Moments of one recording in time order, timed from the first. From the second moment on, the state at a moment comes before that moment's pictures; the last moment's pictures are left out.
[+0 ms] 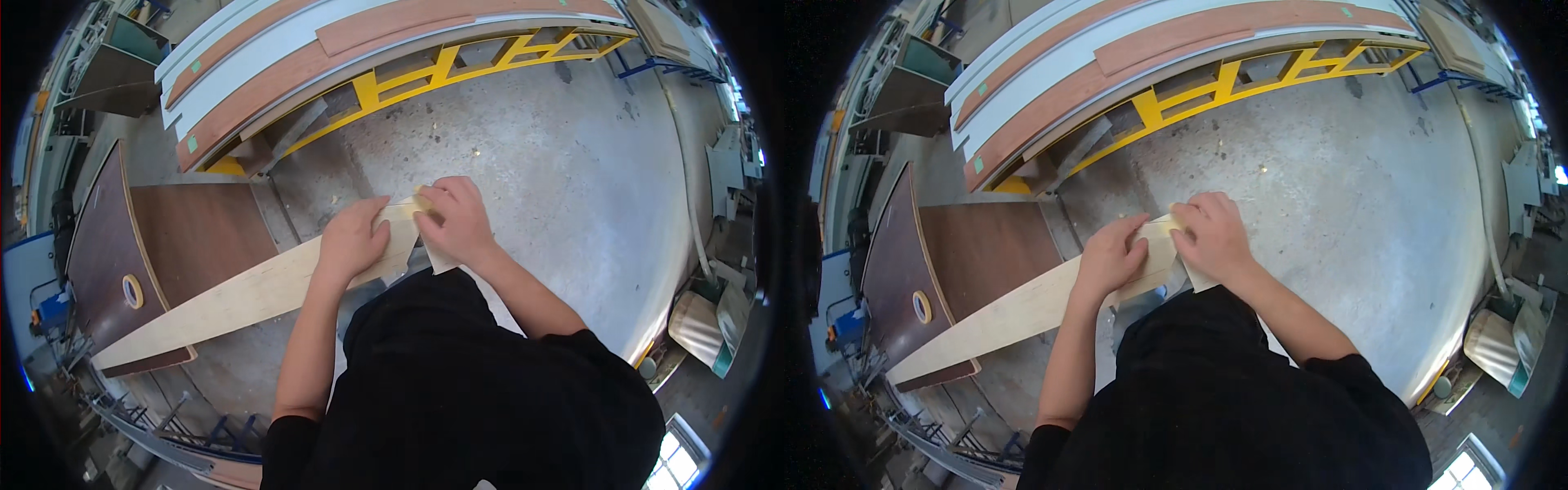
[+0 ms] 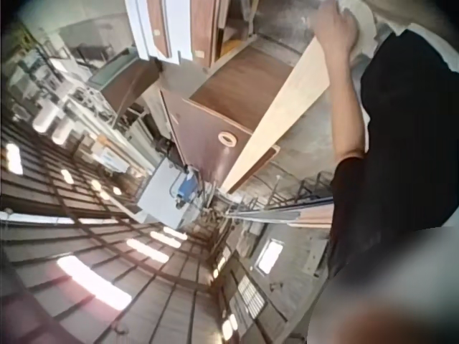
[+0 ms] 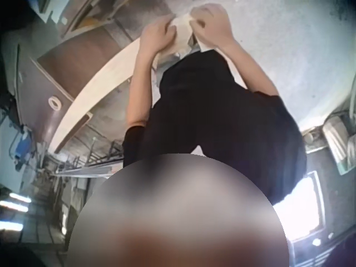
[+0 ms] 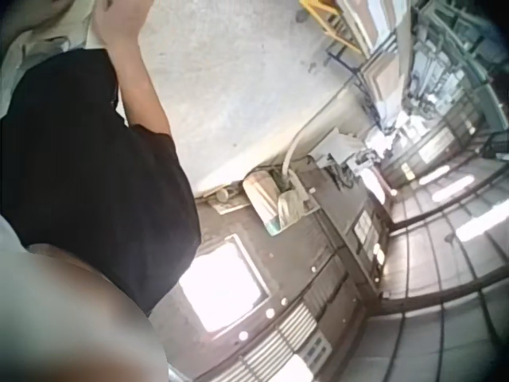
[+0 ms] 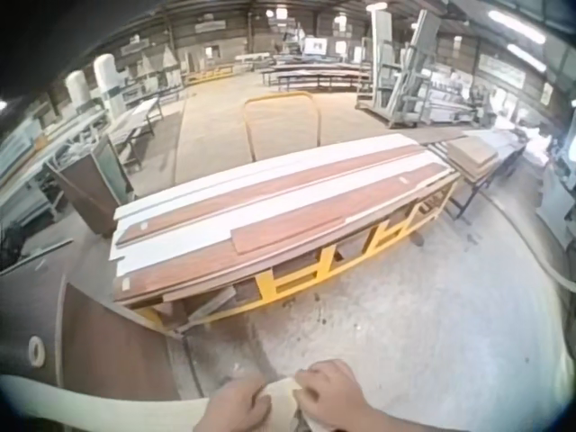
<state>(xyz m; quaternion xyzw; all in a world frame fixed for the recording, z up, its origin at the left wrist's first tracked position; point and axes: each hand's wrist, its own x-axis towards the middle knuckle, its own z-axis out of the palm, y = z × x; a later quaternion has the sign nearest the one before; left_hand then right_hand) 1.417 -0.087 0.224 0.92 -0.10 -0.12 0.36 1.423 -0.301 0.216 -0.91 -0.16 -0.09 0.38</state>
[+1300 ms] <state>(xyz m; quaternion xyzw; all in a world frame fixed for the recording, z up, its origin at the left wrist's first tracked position) 1.414 -0.088 0.218 0.90 -0.06 -0.21 0.38 1.476 -0.261 0.229 -0.89 -0.20 0.32 0.25</state>
